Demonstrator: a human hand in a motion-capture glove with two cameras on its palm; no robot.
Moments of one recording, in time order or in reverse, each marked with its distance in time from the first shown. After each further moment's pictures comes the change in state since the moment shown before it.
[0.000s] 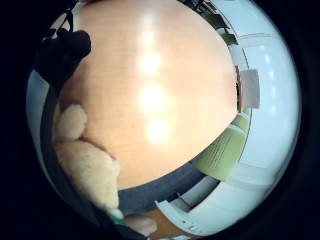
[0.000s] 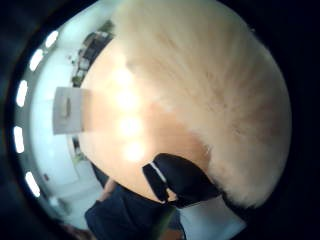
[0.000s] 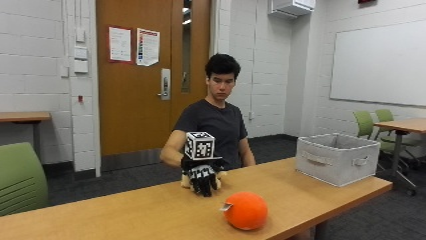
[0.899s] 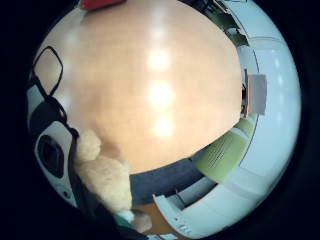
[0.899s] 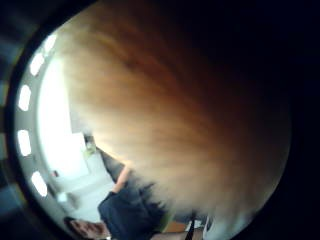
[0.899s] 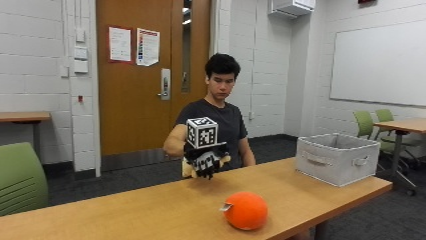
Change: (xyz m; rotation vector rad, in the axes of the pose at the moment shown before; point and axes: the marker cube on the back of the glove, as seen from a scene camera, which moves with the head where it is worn) arm -0.002 -0.022 -0.057 -0.074 -0.105 -0.046
